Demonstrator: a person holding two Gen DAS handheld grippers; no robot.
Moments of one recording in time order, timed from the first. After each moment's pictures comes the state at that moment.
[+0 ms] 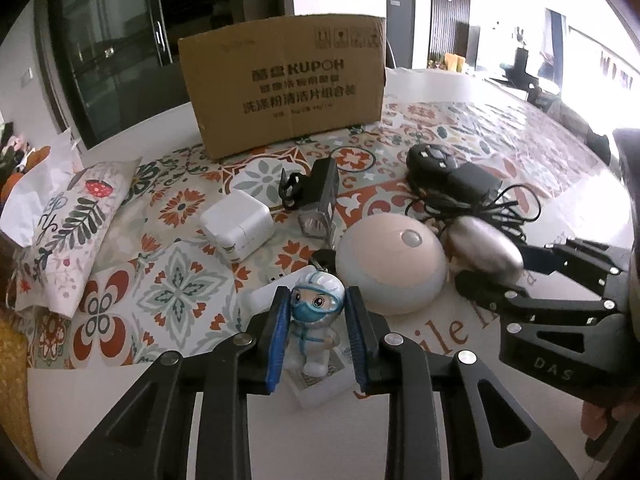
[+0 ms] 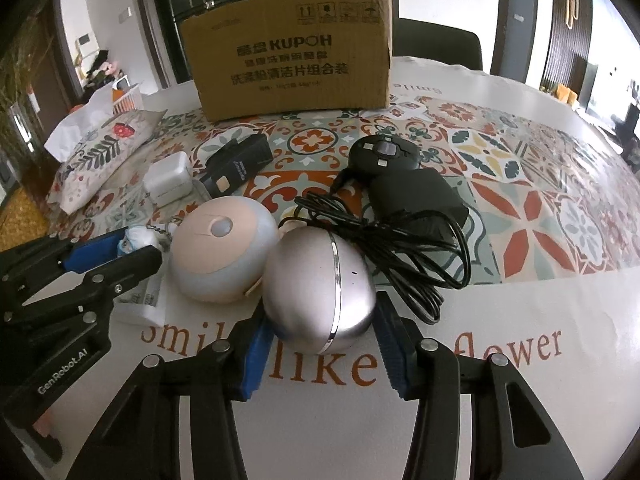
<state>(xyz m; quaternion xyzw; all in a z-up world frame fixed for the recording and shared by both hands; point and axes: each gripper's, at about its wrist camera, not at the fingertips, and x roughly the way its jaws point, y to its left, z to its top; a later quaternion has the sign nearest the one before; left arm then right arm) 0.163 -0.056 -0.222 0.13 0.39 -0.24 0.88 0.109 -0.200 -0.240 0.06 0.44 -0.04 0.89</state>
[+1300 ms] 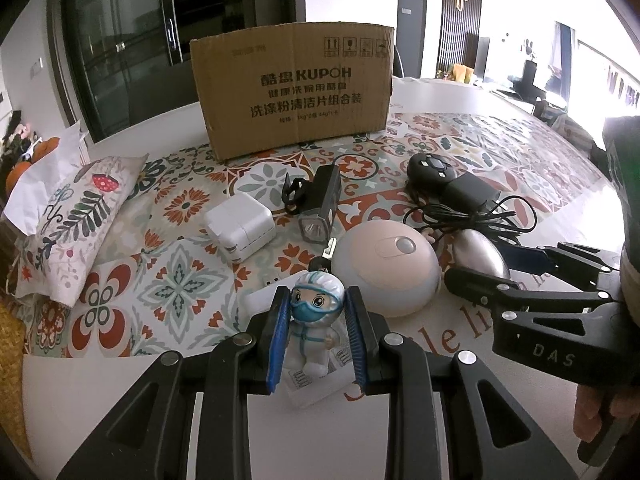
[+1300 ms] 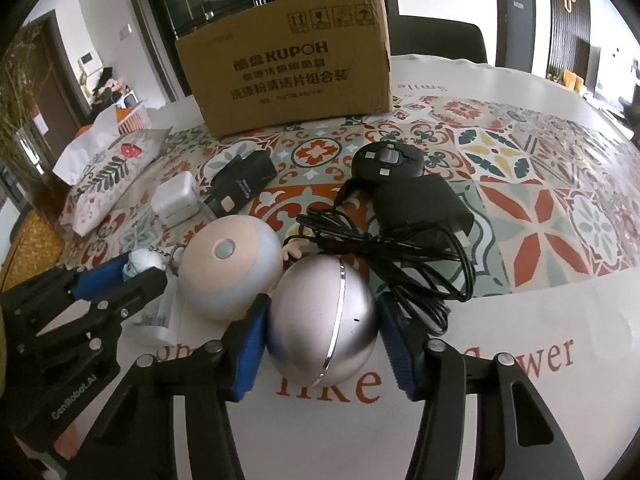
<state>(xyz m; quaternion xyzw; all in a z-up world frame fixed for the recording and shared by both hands) 0.159 -0.056 -0.219 0.11 0.39 -0.23 0.88 0.115 -0.208 -0.238 0.09 0.44 -0.02 0.89</state>
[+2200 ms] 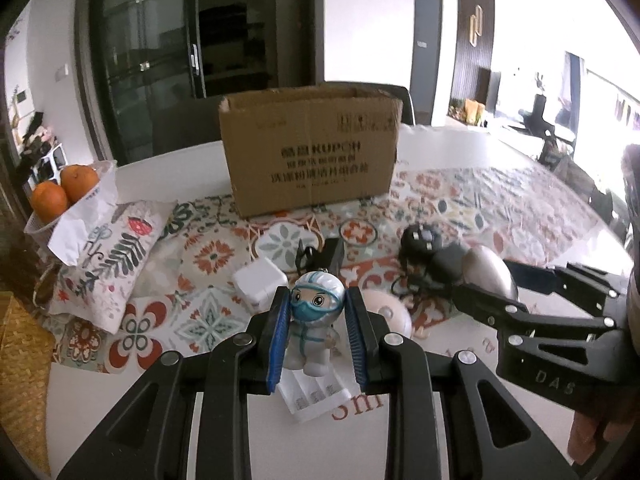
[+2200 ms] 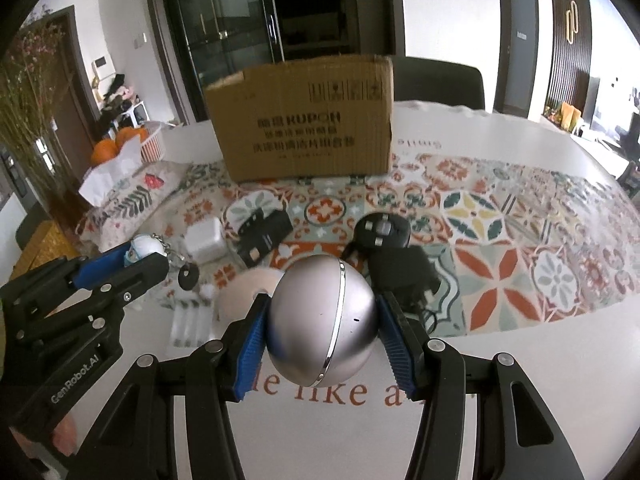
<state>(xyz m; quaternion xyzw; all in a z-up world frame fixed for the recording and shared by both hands) 0.149 -0.054 -0.153 0.07 0.34 -0.20 0.92 0.101 -0.205 -0.169 0.07 0.39 -0.02 0.92</state>
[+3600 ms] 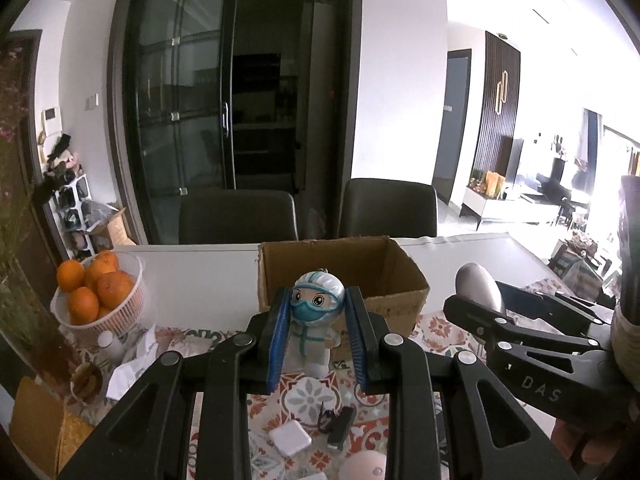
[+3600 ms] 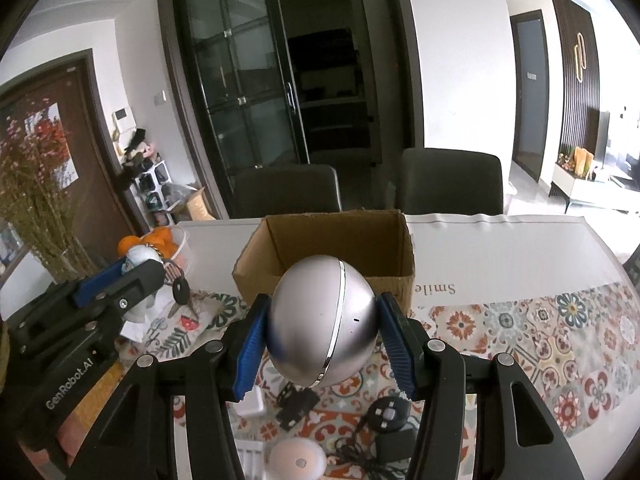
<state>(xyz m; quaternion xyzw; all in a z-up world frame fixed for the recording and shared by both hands) 0.240 -0.059 0.004 0.02 0.26 -0.17 0.95 0.198 -0.222 -0.006 0.07 0.31 0.01 0.95</state>
